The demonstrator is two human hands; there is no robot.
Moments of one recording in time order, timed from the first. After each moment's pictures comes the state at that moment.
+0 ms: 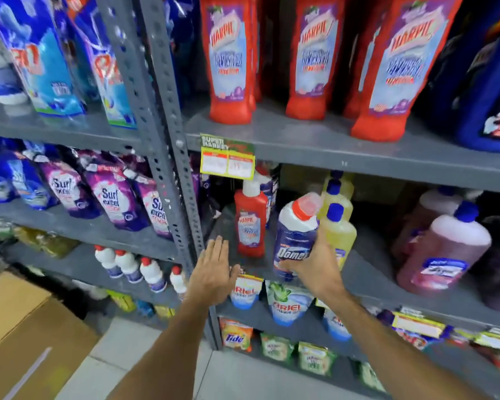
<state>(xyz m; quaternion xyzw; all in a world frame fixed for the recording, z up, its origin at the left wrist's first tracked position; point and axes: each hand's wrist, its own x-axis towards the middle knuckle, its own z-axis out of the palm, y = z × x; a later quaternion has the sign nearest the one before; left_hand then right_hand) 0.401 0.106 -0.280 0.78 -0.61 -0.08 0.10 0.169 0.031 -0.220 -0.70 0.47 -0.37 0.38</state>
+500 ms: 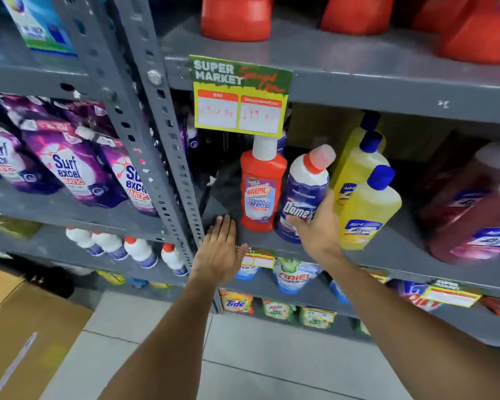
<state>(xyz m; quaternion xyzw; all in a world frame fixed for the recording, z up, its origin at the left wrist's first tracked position) 0.439 0.053 -0.356 0.74 -0.67 -0.08 0.03 0.233 -0.025 -0.282 -0.64 0.55 -0.41 0.35</state>
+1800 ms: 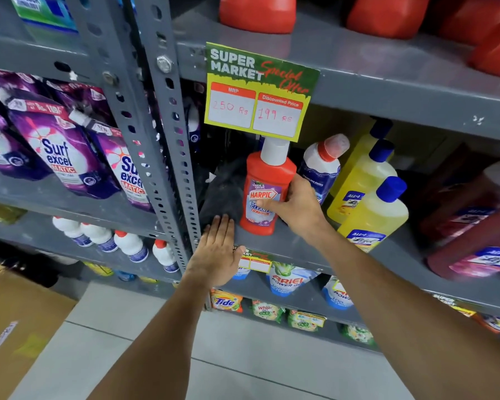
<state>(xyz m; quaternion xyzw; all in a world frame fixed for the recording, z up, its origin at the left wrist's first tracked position) 0.443 0.045 -0.375 0.74 -0.66 -0.10 0.04 0.283 -0.043 -0.230 -0.68 0.49 -0.30 0.45</state>
